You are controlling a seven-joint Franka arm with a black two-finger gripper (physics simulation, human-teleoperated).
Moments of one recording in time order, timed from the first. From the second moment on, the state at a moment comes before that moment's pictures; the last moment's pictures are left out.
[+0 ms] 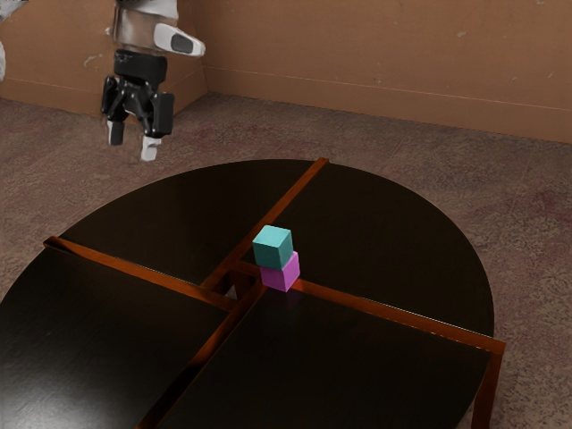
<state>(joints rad) 0.20 0.25 -0.33 -1.13 0.14 0.94 0.16</state>
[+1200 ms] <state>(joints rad) 0.00 0.44 -0.15 -1.55 0.08 2.03 -0.13</state>
